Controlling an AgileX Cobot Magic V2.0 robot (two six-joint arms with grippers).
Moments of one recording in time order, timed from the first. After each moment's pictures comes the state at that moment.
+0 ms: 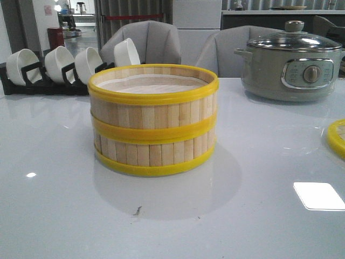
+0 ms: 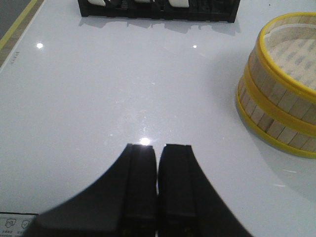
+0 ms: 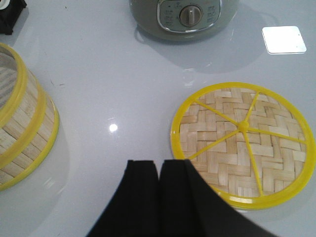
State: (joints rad) left arm -0.16 0.55 -0.62 0.13 0.66 -0.20; right arm -0.05 0.84 -0.82 0.08 0.61 0.05
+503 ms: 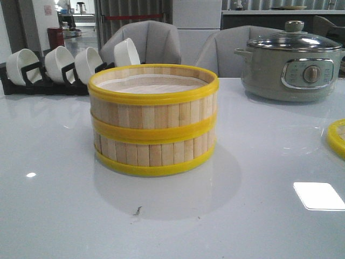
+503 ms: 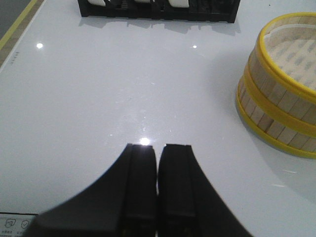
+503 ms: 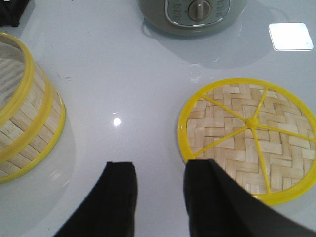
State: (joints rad) left arm -0.16 0.55 -0.62 0.13 0.66 -0.20; right arm -0.03 0.85 -0.82 0.08 0.62 0.05
